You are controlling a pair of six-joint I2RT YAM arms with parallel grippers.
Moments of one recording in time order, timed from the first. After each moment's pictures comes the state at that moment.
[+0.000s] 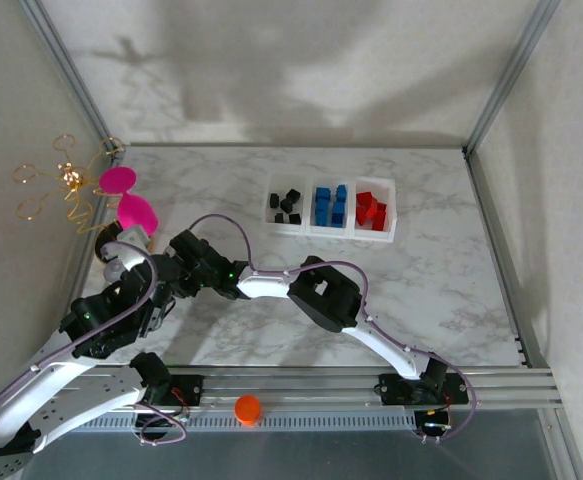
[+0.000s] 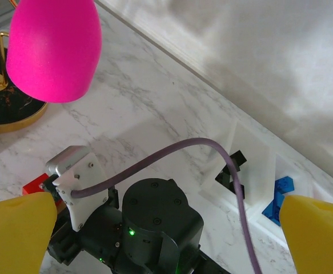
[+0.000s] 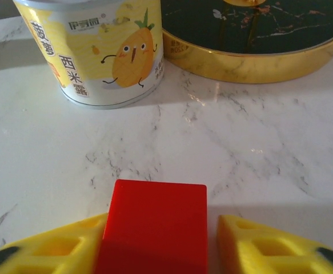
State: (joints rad) left arm -0.79 0.66 0.90 -0.84 -0.81 -1.05; right arm 1.13 2.58 1.91 0.18 -0.19 -0.07
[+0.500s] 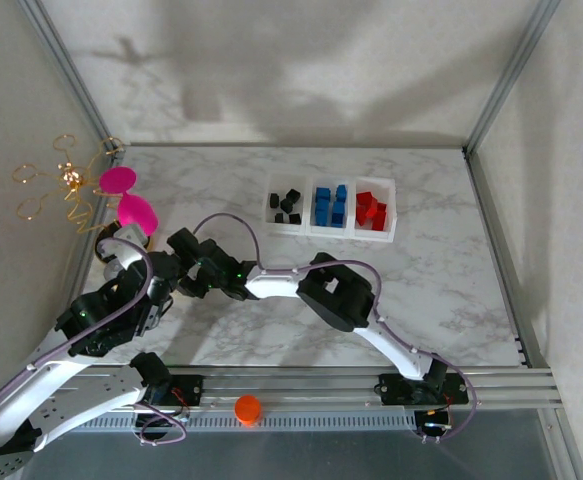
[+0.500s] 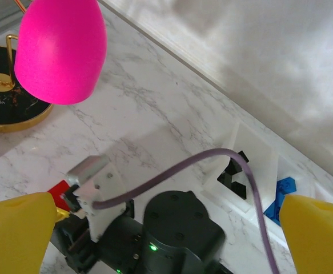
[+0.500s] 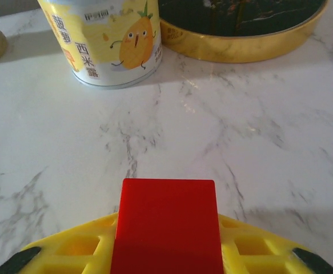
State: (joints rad) left arm -0.79 0.68 0.94 -0.89 -0.80 -1.07; right arm 1.12 2.41 1.69 0.20 -0.18 -0.04
